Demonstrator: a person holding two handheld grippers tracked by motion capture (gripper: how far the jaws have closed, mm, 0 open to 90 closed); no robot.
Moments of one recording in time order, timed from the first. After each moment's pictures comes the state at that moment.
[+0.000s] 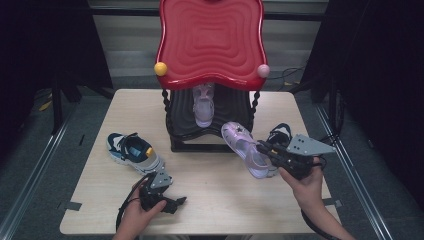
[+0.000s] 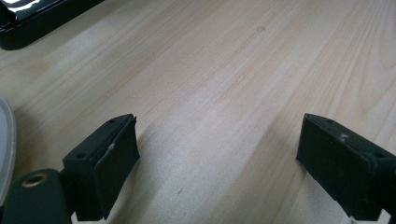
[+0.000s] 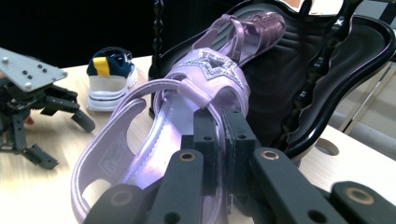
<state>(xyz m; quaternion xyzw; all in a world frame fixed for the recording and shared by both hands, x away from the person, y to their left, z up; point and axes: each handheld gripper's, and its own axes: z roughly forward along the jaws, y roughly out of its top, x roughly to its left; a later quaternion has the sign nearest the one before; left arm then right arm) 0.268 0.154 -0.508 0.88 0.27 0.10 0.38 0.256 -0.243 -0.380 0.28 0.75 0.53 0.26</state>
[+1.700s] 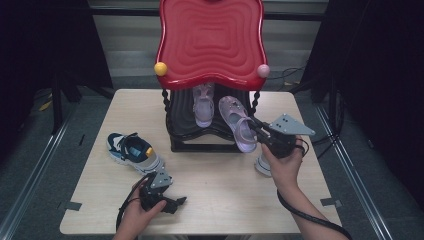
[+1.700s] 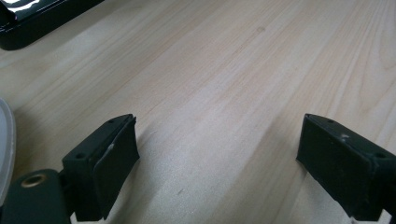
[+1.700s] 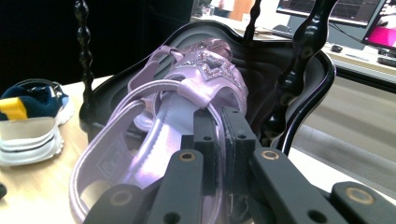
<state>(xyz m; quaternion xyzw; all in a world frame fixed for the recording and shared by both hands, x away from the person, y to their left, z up) 0.268 0.154 -0.508 0.88 0.27 0.10 0.38 0.301 -0.208 -0.369 0.34 0.70 0.52 0.35</state>
